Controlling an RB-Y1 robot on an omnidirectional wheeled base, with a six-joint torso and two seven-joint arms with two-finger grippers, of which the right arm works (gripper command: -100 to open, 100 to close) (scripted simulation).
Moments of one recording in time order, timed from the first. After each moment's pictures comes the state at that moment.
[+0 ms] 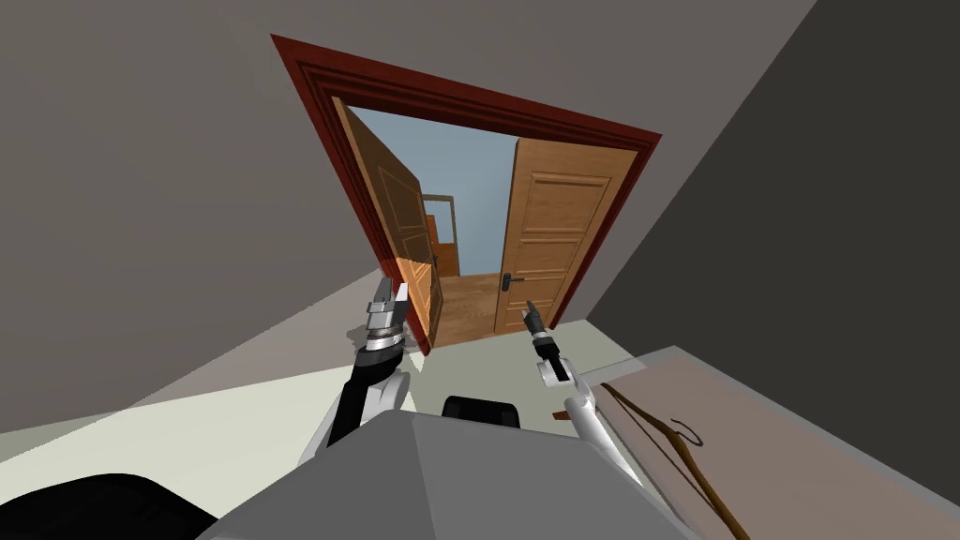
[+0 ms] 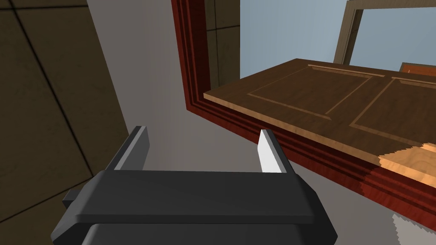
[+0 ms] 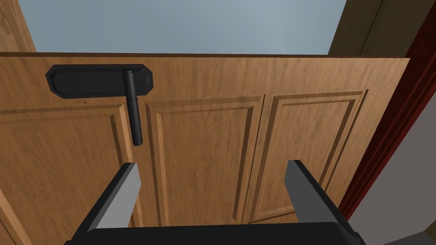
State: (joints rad) arm -0.01 -0.21 0.02 -1.33 0.20 -0.52 -0.37
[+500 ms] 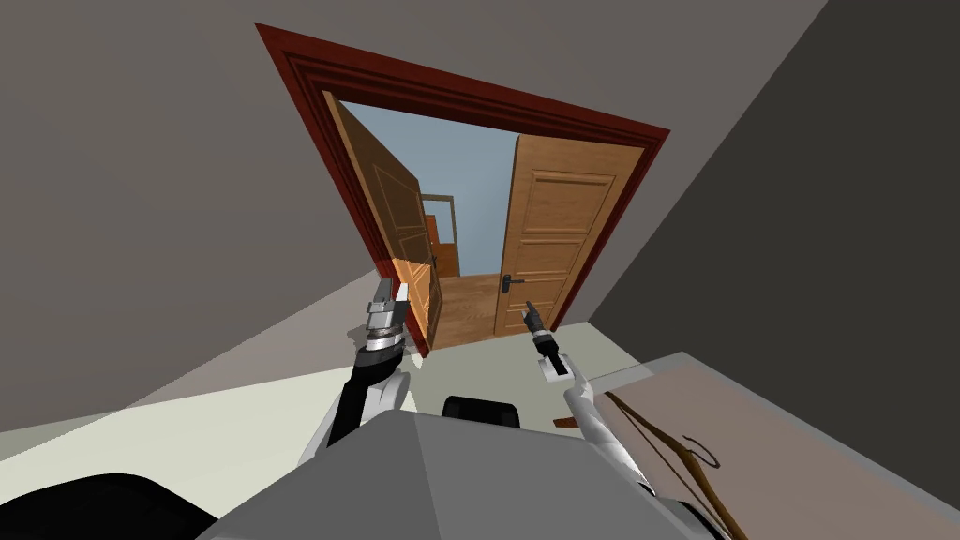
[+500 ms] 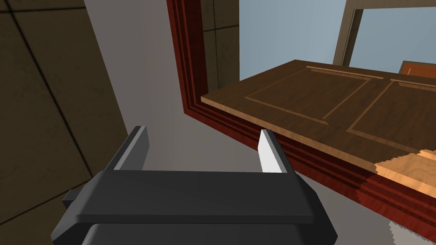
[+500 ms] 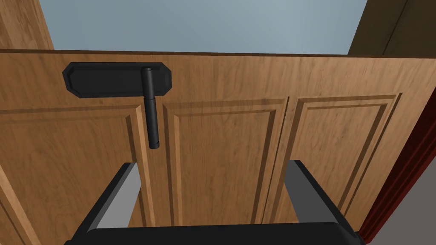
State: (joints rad) arm -0.09 -0.24 0.02 -1.19 0.23 -0.54 -0.43
